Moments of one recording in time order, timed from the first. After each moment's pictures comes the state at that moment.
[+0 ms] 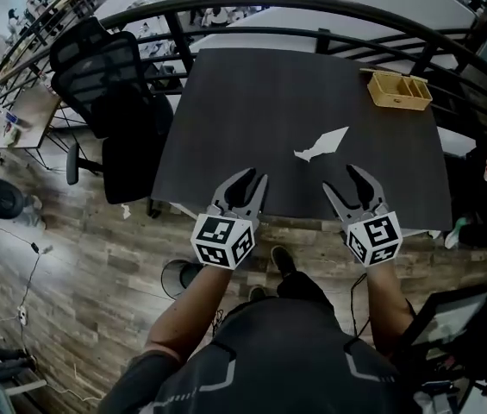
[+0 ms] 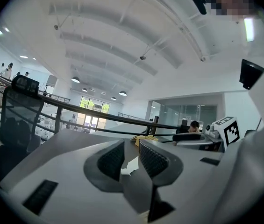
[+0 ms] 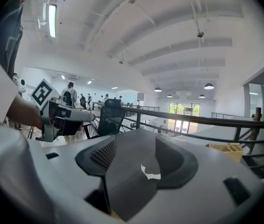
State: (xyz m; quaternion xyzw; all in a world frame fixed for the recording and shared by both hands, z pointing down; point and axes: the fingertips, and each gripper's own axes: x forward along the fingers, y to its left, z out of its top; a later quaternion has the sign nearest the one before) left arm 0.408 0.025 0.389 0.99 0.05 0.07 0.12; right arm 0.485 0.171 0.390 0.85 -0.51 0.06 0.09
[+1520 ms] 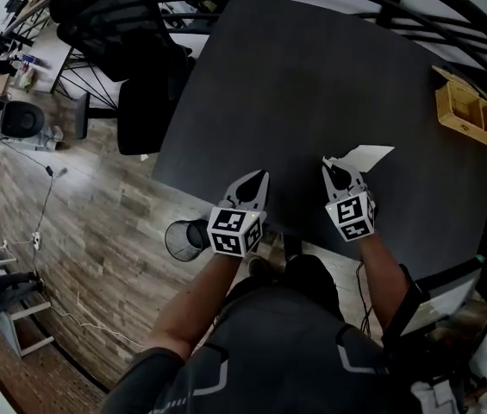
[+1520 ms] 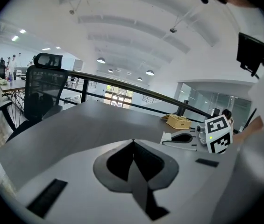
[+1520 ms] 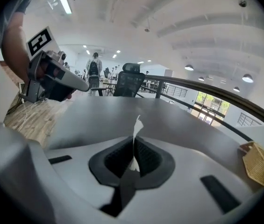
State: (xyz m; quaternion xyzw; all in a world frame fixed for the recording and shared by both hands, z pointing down) left arm 0.504 -0.048 0.558 0.96 -0.11 0.21 0.17; right arm 0.619 0.045 0.615 0.73 -0.62 0.16 0.24
